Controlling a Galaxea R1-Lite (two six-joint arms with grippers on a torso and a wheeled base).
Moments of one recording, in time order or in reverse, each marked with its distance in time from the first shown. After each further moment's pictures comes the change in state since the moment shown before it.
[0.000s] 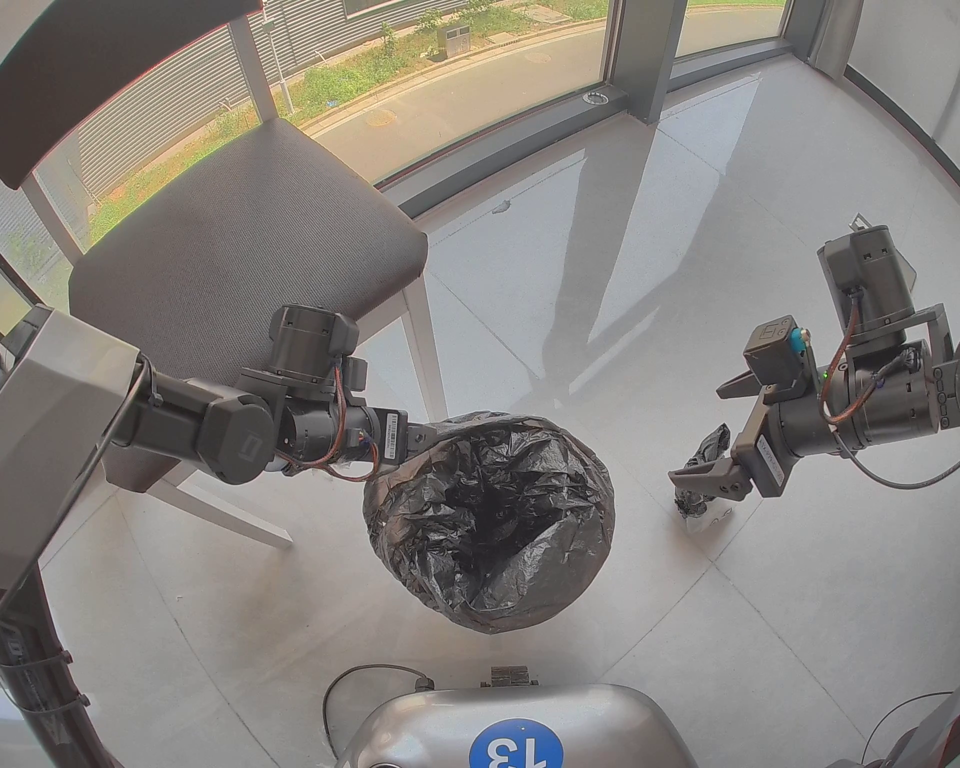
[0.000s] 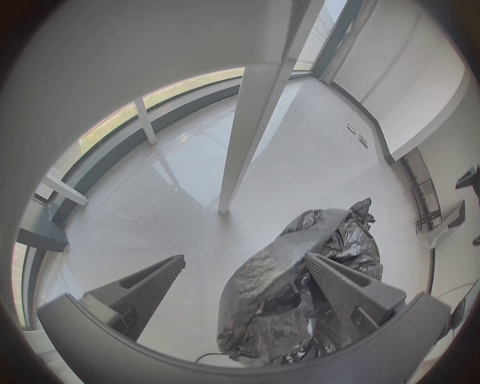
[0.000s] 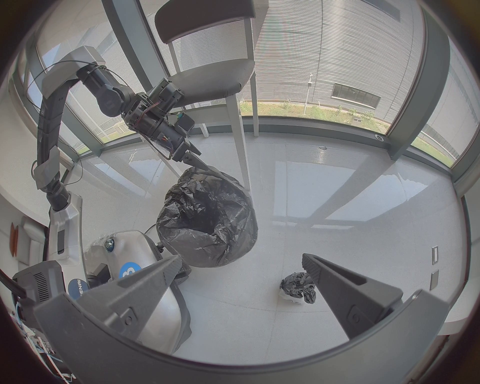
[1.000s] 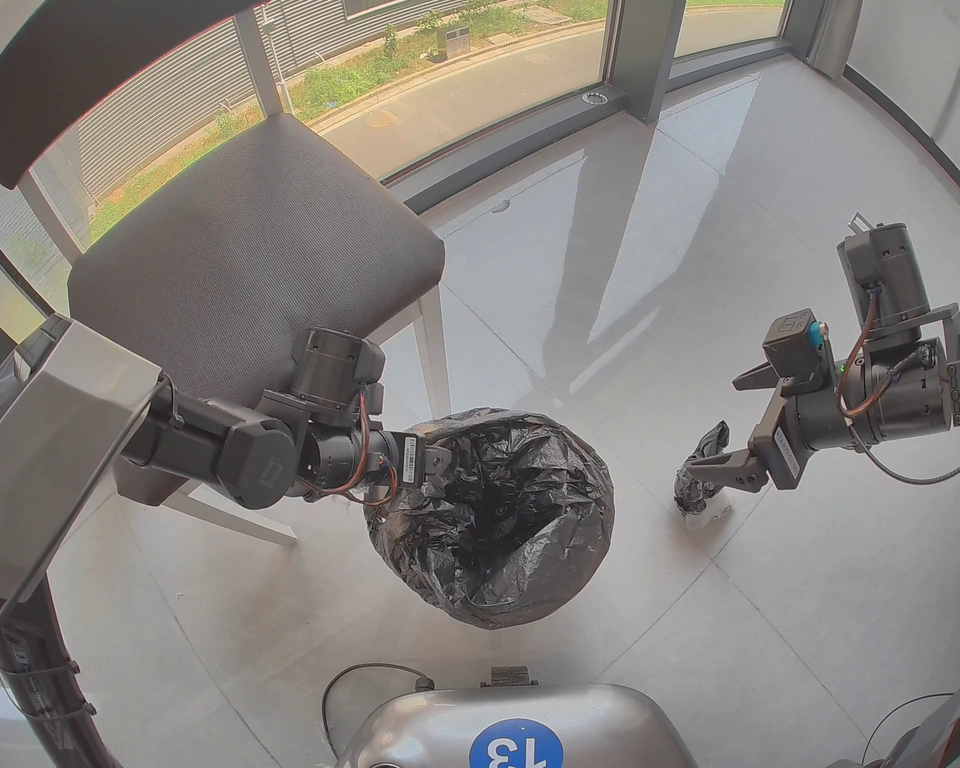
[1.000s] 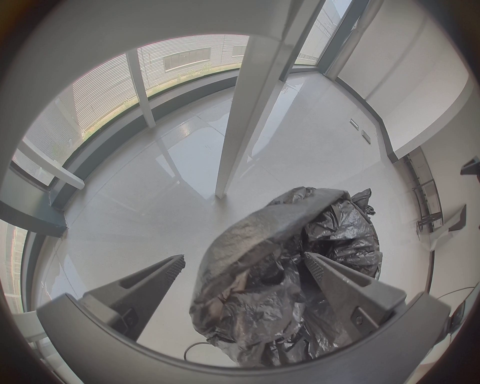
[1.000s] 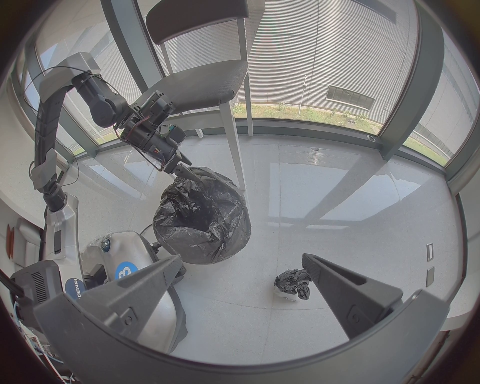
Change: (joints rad) left arm -0.068 0.050 0.057 0.000 0.044 -0.060; right arm -0.033 -0.031 0.016 -0.008 0.001 -0.011
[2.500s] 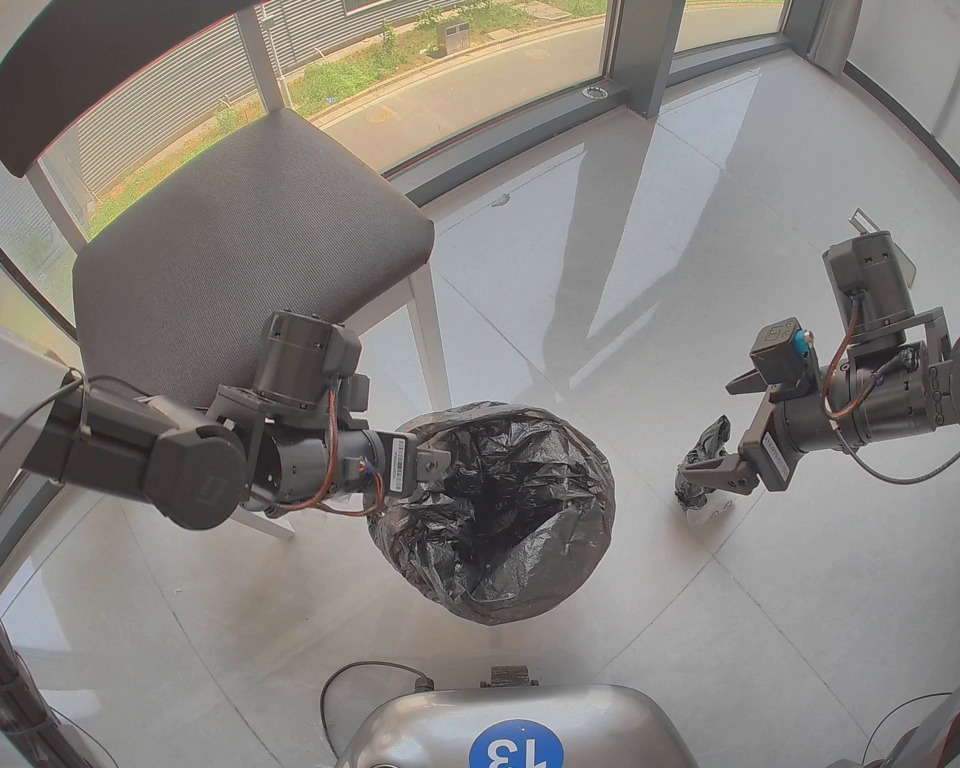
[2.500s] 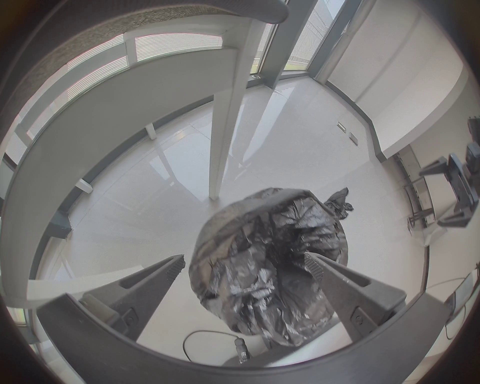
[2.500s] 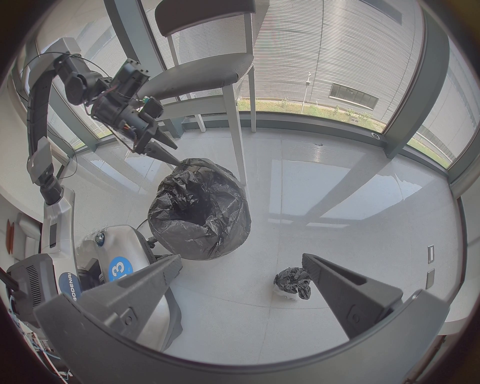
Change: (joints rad) left arm -0.063 -0.230 0.136 -0.004 0.018 0.001; right arm -0.016 0.040 -0.001 -0.016 0.002 -0.035
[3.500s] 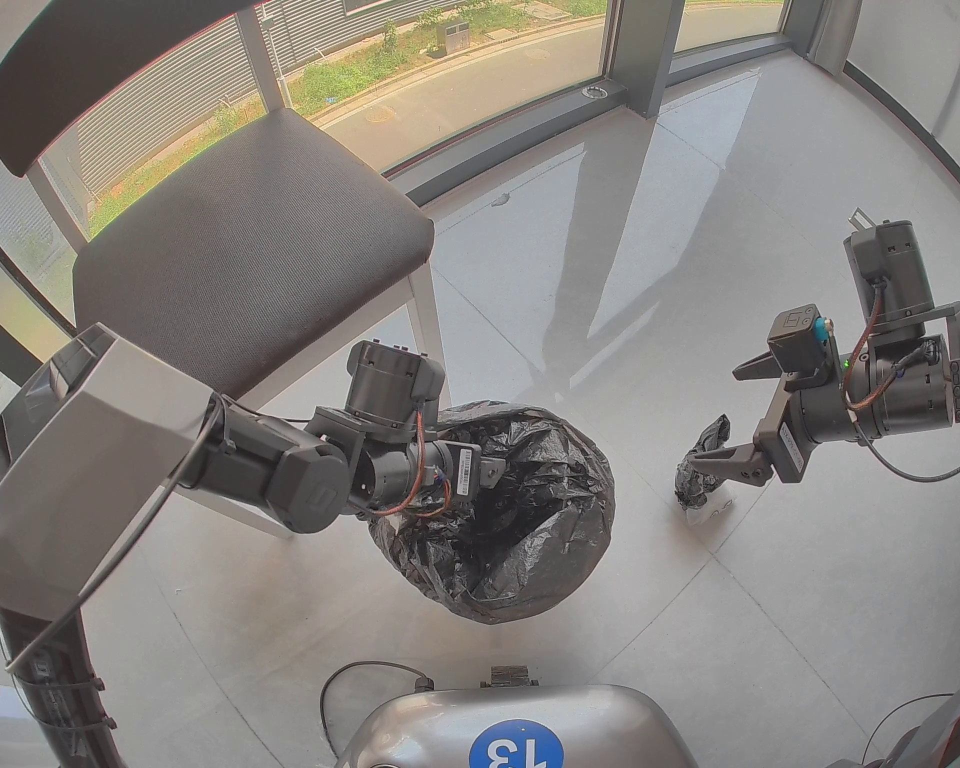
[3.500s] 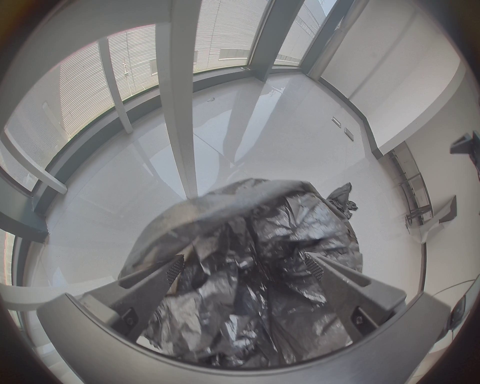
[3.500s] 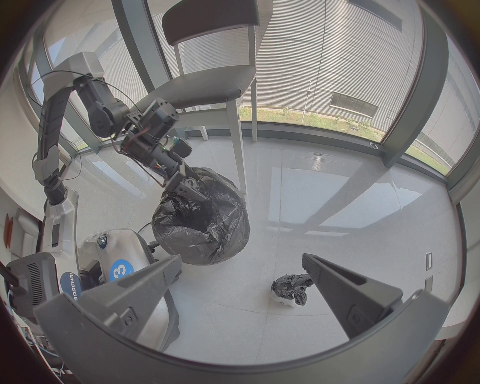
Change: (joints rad) left arm -0.046 0.244 -0.179 -0.076 -0.001 -0.010; right arm -0.004 -0.045 0.005 -0.008 0.030 -0.021
